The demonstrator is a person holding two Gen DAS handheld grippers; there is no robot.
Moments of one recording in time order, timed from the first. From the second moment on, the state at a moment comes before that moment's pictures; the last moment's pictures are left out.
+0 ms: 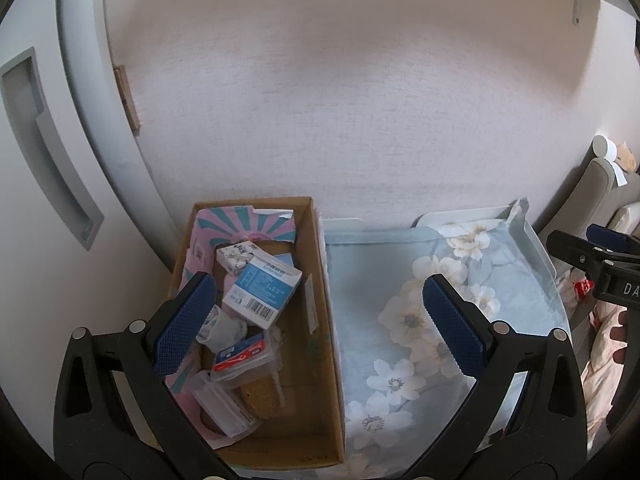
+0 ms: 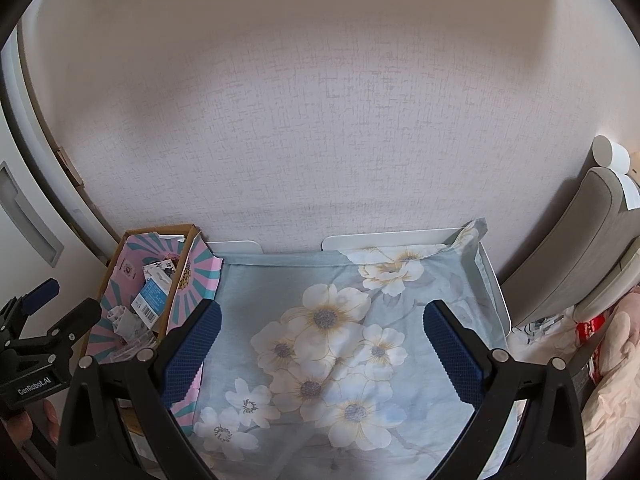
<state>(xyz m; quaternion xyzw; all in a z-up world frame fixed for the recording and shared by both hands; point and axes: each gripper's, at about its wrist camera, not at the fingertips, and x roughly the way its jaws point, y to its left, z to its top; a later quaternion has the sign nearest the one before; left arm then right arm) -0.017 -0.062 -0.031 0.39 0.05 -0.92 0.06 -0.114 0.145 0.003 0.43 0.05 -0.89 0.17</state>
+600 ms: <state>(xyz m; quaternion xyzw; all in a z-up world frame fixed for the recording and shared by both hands) -0.022 -0.061 -0.030 0.38 0.04 -0.92 0.07 -0.118 0.141 0.002 0.42 0.05 -0.89 0.16</state>
